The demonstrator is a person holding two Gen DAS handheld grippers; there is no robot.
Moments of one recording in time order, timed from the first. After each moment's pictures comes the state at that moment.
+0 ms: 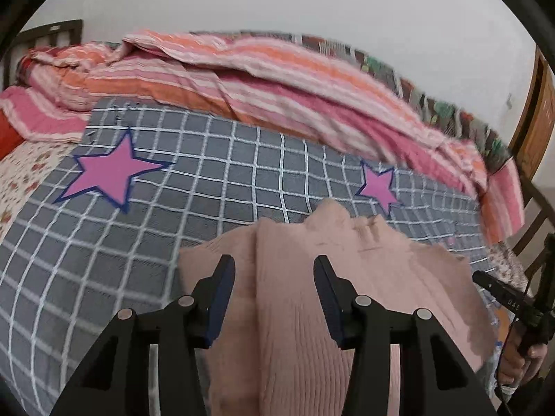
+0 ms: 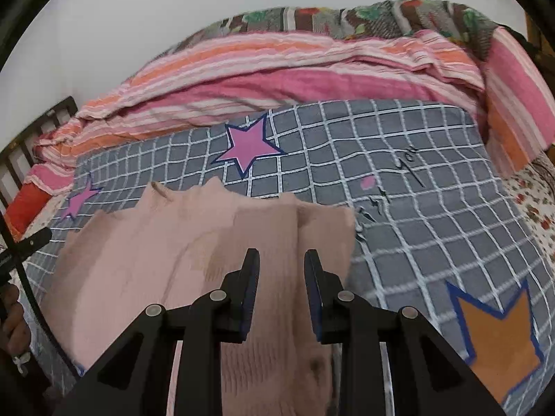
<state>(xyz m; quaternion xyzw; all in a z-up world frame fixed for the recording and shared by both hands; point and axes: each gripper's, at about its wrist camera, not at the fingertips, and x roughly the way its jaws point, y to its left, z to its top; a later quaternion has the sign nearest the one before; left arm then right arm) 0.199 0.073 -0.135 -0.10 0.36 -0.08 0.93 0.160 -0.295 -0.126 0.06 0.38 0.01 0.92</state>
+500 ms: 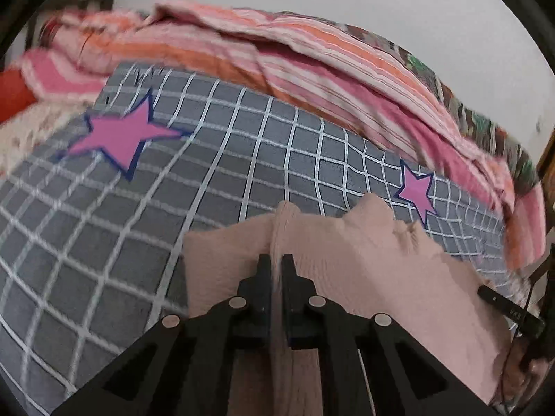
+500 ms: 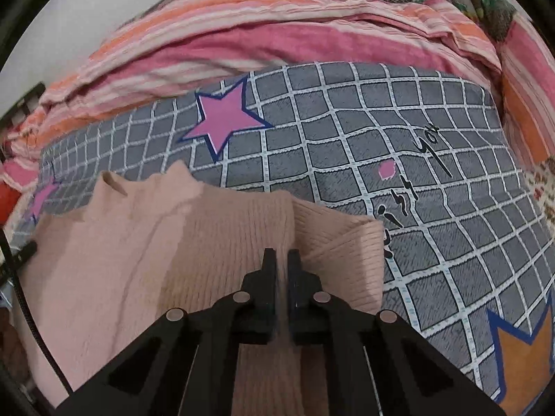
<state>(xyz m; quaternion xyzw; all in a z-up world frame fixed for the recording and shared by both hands) 0.208 0.089 -0.176 -0.17 0.36 -0.03 0.92 0.212 -0.293 -0.162 0.07 0.43 -0.02 0.90</state>
